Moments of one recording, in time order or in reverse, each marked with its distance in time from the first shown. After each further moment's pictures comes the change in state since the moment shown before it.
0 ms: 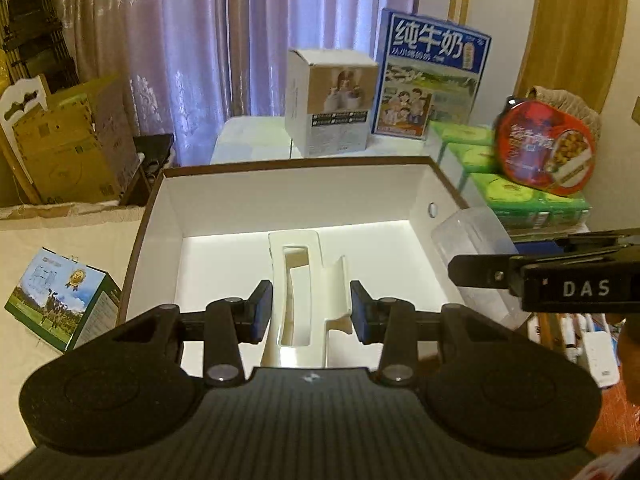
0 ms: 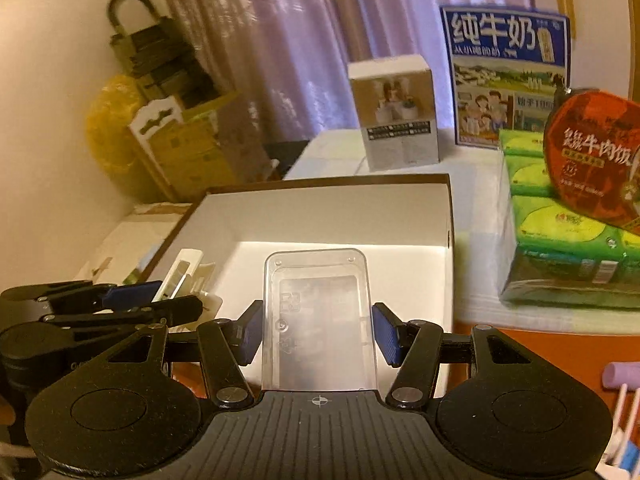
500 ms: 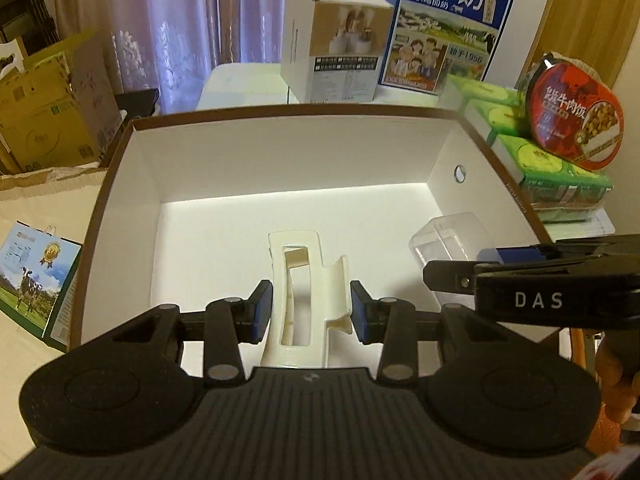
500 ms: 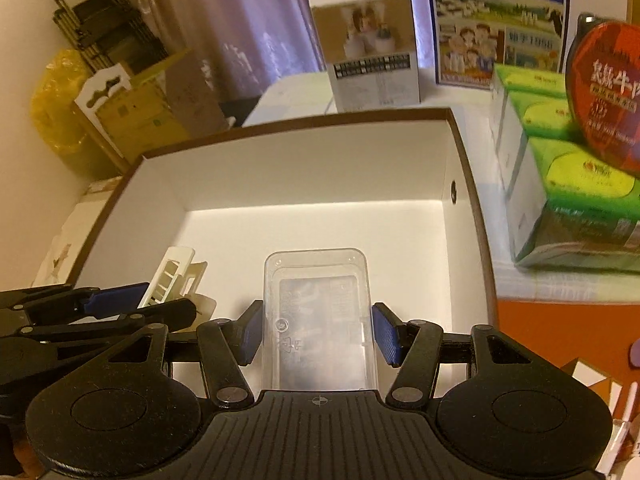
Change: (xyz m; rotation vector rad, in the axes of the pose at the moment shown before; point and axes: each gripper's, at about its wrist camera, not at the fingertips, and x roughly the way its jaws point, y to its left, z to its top) left arm 0.067 0.018 0.001 -0.006 0.143 -0.041; right arm 0.079 -0.009 0.000 0.079 0.140 -0.105
